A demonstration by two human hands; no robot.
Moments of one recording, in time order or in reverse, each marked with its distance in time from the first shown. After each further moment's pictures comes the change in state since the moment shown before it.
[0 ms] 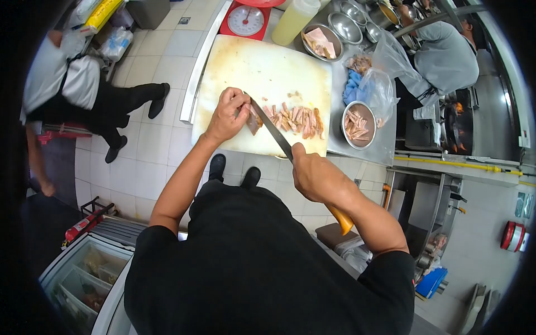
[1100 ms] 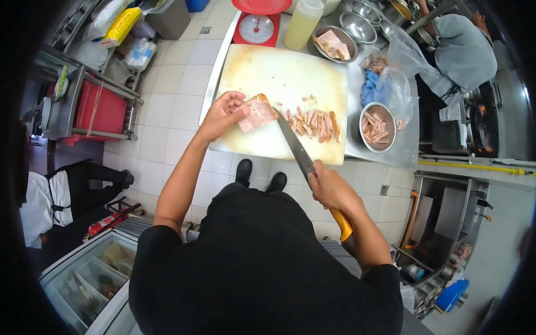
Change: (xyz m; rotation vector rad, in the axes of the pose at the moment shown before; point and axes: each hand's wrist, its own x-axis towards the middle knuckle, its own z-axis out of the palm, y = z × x) left_hand 0.012 -0.002 -0.054 -0.490 -0.239 -0.586; right_hand 0.000 0.040 0.041 0.570 -0.108 0.236
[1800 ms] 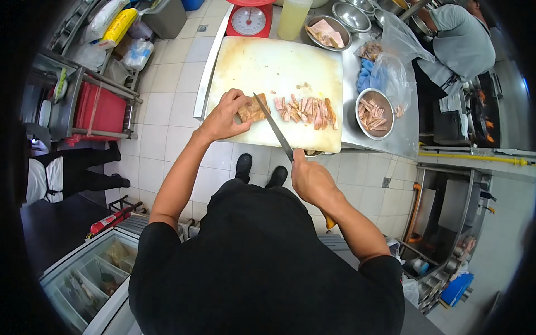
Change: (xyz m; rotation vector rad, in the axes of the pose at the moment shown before) left_hand -0.019 0.010 0.021 0.884 -0.117 0.388; right_hand 0.009 0.014 0.043 -0.325 0.264 -0.305
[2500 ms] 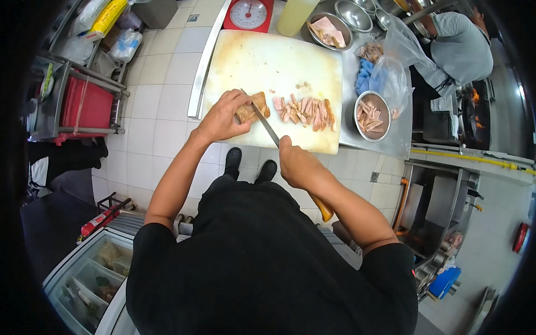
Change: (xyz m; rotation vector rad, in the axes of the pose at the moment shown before) left_hand 0.004 -0.007 0.006 -0.065 0.049 0.014; right_hand 0.048 -0.028 -0.013 -0.128 -0.218 0.017
